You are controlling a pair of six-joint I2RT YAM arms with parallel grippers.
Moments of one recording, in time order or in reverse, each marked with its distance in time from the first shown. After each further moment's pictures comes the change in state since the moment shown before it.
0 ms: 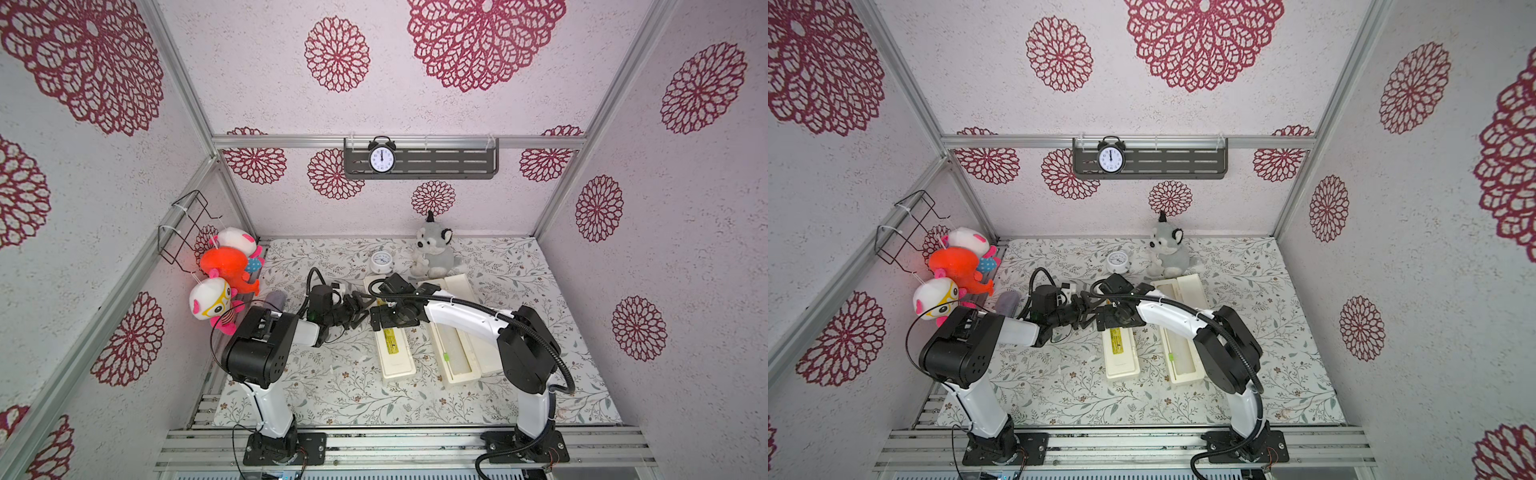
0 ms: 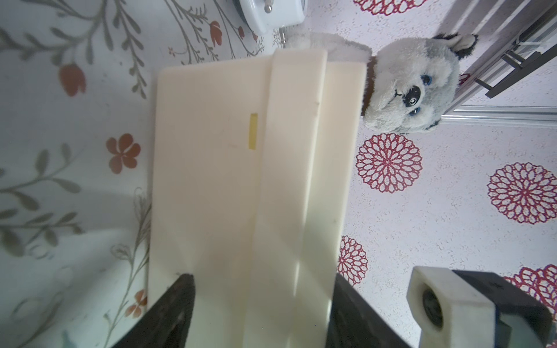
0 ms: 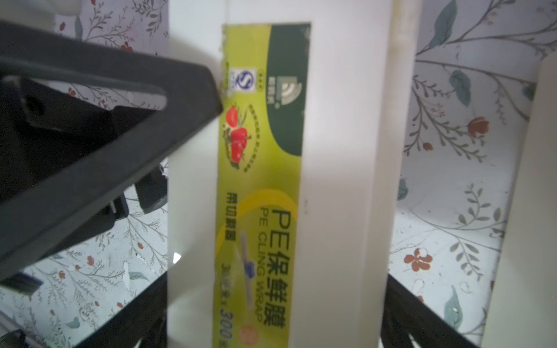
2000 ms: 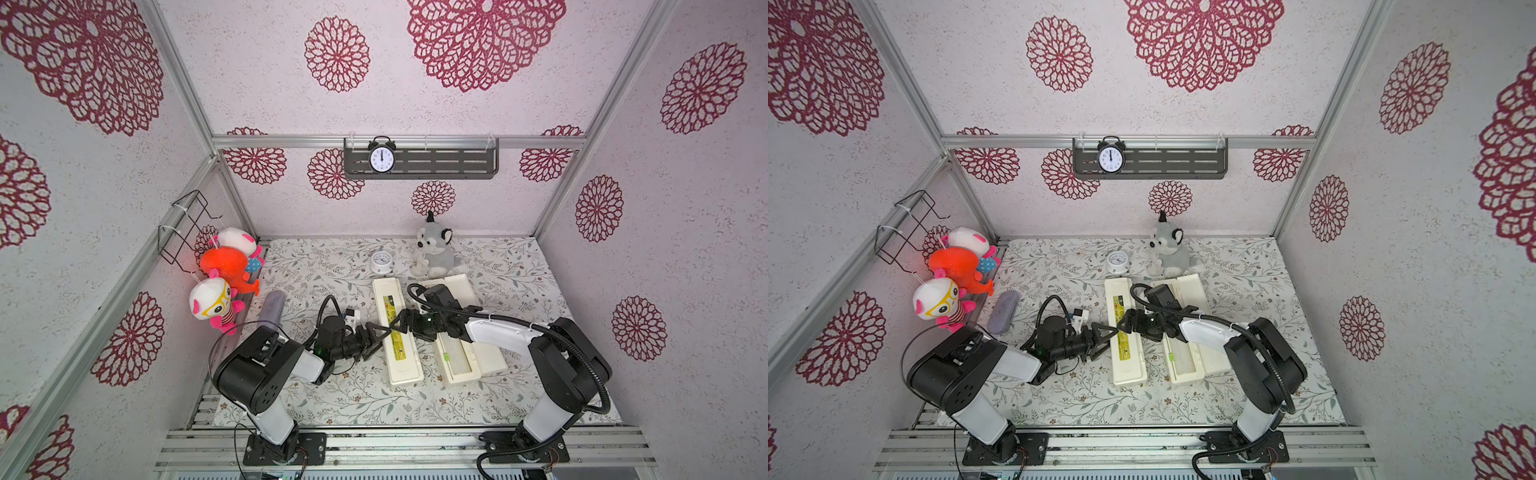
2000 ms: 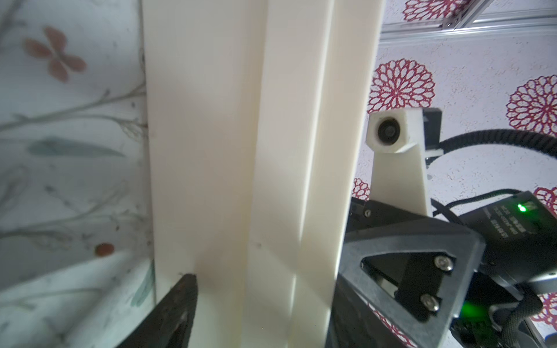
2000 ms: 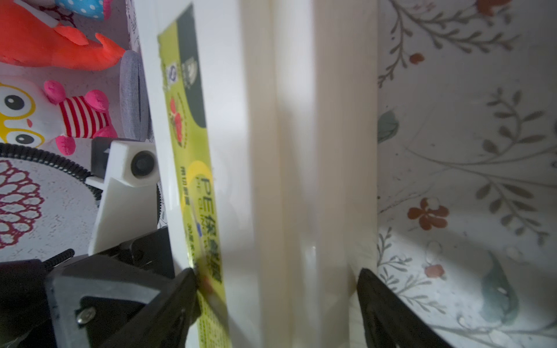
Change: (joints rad) left arm -0.234 -0.191 -0.301 0.113 -0.051 -0.047; right arm -0.174 -0.232 -0.521 0.506 -0.371 0.195
